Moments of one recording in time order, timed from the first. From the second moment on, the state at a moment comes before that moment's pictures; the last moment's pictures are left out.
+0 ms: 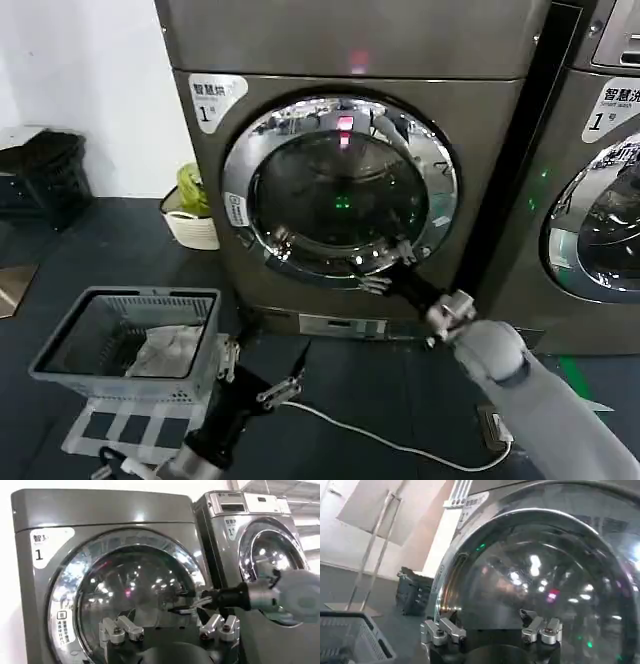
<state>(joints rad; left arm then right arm) 1.65 -1.39 -0.47 -2.30 0.03 -0.15 0.28 -0.52 1.02 -0.13 1.62 0.39 0.07 -0.20</state>
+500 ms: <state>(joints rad) 1.65 -1.40 -0.48 -2.30 0.03 -0.17 0.29 -0.38 1.17 -0.23 1.47 0.35 0.08 -0.18</state>
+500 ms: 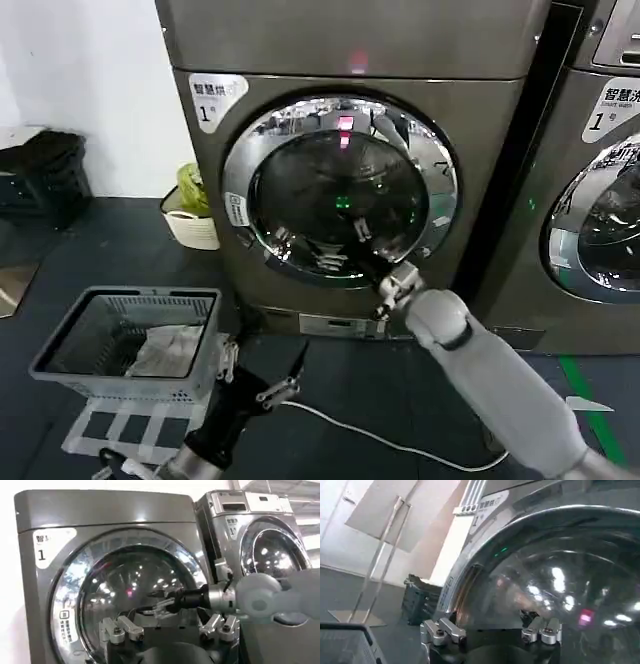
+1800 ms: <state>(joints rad) 1.68 -1.43 -0.53 -2.32 0.03 -0.20 0.29 -0.22 1.53 -0.23 1.04 0.23 0.16 -0.26</state>
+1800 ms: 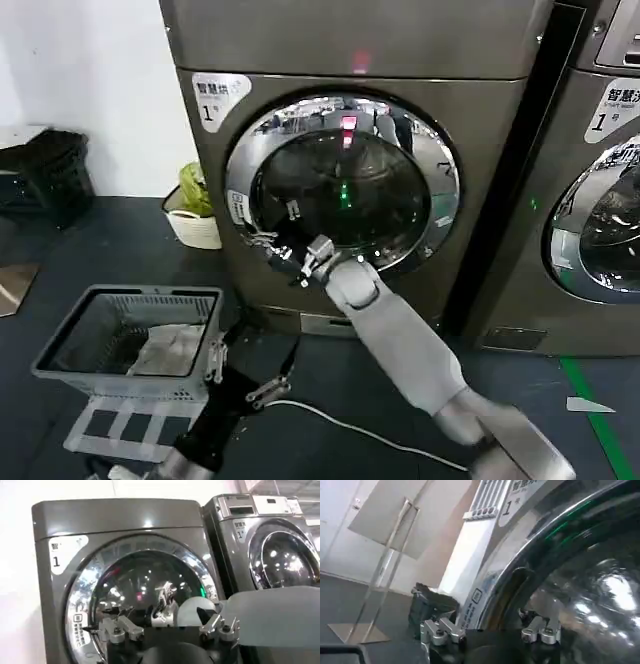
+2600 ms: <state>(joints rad) 1.67 -1.44 -0.87 -2.27 -0.03 -0.05 0.17 -0.21 1.41 -0.29 1.09 0.49 0.31 -0.75</state>
